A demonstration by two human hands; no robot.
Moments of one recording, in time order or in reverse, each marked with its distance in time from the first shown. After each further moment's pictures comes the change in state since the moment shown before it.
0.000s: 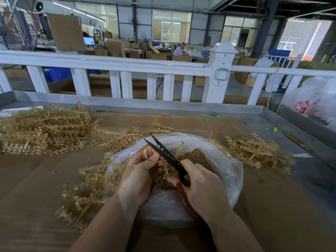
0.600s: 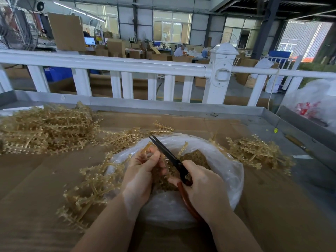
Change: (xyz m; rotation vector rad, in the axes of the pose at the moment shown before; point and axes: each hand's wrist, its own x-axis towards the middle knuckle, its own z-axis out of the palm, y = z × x) left_hand -0.002 -0.003 0.002 0.059 0.046 0.048; right_hand 0.001 0.001 -0.001 0.014 0.012 0.017
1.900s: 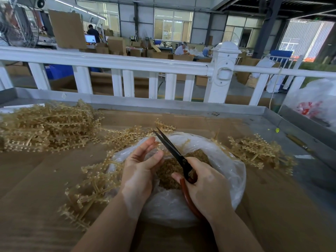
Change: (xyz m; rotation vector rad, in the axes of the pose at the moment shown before) left_hand 0.006 0.000 -0.005 -0.133 0.066 0.100; right_hand 0.001 -0.001 0.000 0.057 0.024 0.062
